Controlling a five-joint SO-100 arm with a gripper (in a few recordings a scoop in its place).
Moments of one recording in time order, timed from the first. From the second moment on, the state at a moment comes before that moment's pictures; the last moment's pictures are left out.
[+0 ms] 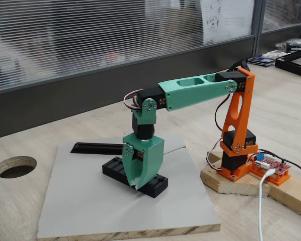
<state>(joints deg) -25.5 88.7 98.8 75.2 150.3</state>
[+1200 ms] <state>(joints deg) -25.1 95.7 98.5 75.6 150.1</state>
